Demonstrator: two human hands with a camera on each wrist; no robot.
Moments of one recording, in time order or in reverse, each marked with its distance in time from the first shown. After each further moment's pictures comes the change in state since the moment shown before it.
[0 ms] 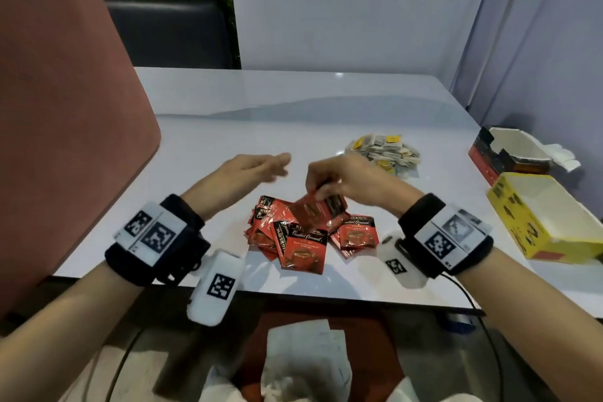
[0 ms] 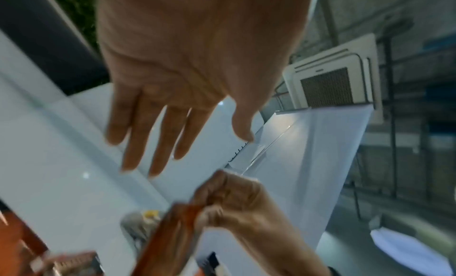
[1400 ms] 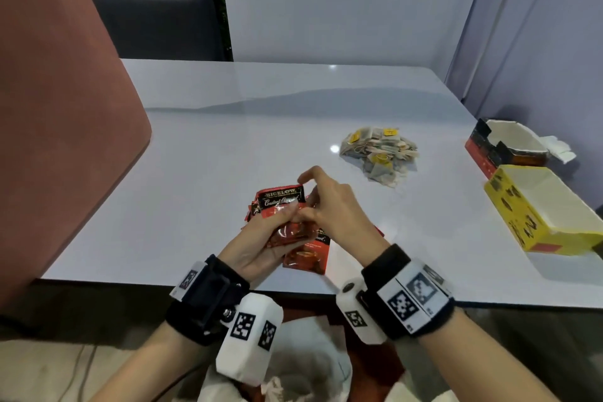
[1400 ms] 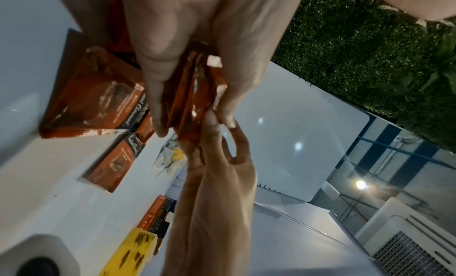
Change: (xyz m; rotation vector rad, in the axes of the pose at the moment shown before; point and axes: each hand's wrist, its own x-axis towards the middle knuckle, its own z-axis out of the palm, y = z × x) left_hand -0.002 -0.054 0.087 -1.192 -0.050 -0.189; right_hand -0.012 -0.030 0.062 0.216 0.304 0.308
